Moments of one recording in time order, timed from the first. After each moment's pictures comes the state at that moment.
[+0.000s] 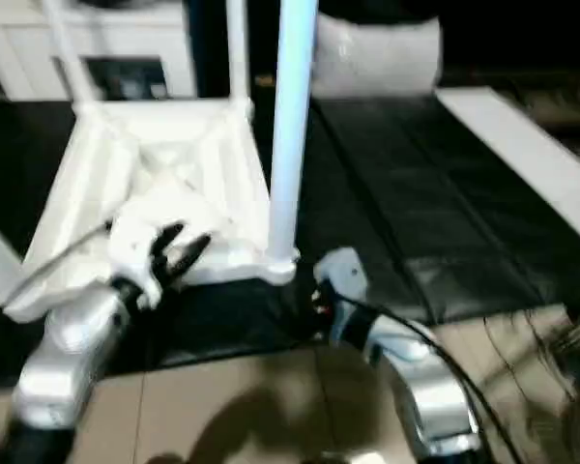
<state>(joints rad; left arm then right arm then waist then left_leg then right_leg) -0.12 0.08 -0.01 0.02 0.03 0.15 -0.28 -0.09 -0.24 0.14 -0.07 0.19 0.26 0.70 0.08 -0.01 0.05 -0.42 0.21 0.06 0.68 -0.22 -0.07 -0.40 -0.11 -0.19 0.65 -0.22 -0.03</state>
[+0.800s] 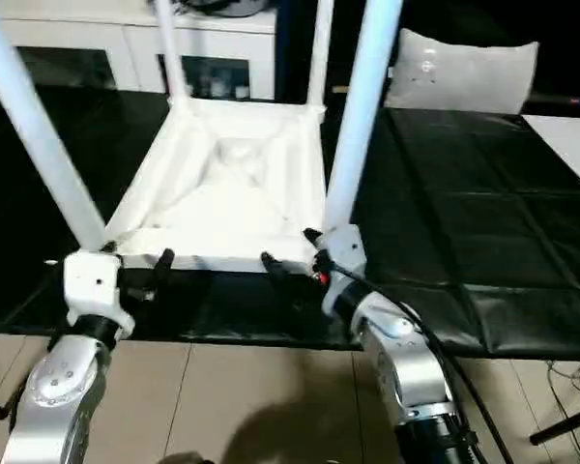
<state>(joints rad) 0.07 0.07 0.06 -0.18 0.07 0.12 -0.11 -0.20 -0.15 0.10 0.10 0.17 0.17 0.53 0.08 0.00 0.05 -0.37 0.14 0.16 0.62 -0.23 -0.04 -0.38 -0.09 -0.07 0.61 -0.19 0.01</state>
